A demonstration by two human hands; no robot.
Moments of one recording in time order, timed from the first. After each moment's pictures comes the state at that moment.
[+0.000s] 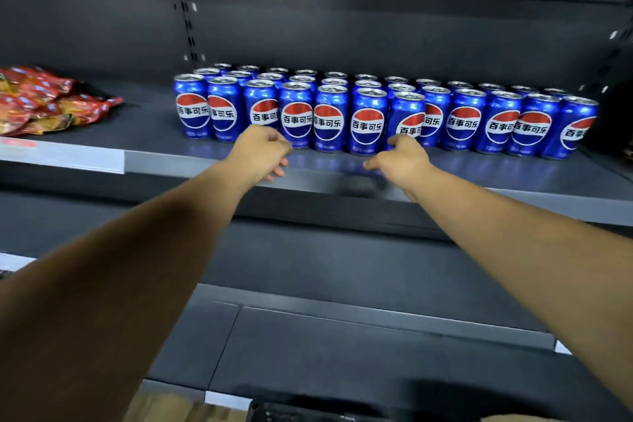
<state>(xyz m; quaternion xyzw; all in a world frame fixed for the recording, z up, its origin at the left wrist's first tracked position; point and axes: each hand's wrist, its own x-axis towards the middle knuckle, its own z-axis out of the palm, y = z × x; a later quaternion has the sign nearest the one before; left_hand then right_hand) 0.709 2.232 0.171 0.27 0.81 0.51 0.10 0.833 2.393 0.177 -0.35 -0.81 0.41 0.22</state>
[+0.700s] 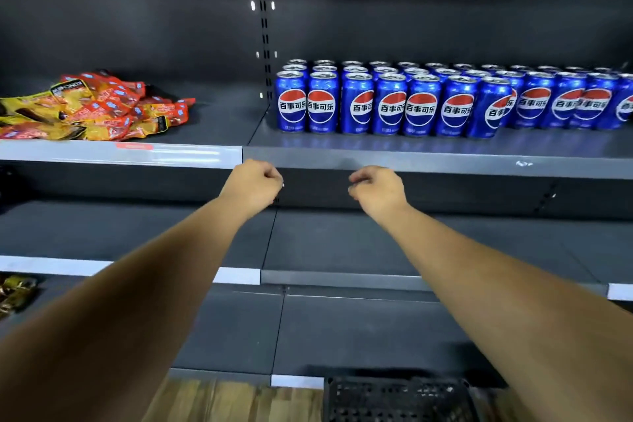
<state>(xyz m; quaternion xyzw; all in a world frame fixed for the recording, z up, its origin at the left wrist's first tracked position) 0.605 2.033 0.126 0.30 0.86 0.41 0.09 0.732 2.183 0.115 -0.36 -0.79 0.44 0.23</state>
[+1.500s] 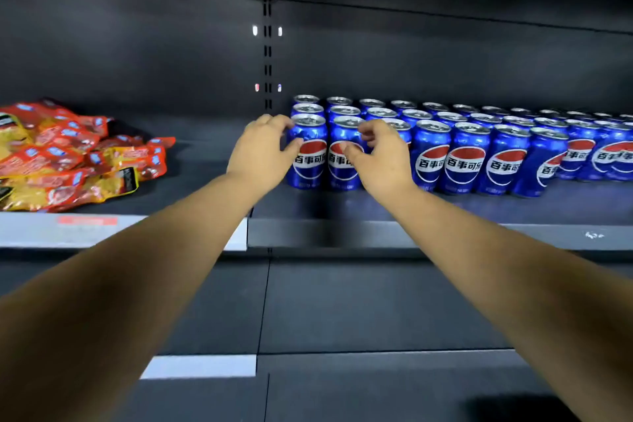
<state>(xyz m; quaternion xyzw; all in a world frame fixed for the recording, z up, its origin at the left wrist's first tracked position) 0.457 2.120 0.180 0.44 0.81 0.37 -0.14 0.583 2.238 0.181 -0.29 -0.83 0.27 0.40</state>
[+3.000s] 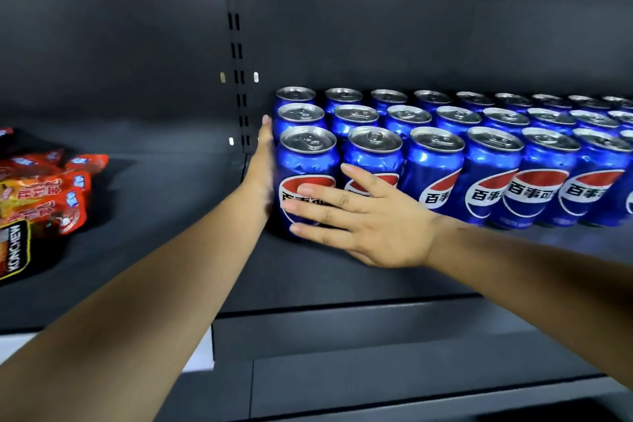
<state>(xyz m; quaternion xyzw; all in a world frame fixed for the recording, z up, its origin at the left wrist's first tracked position) 0.372 2.247 0.134 0.23 0.49 0.72 0.44 0.535 2.323 0.134 0.22 -0.85 -0.40 0.26</state>
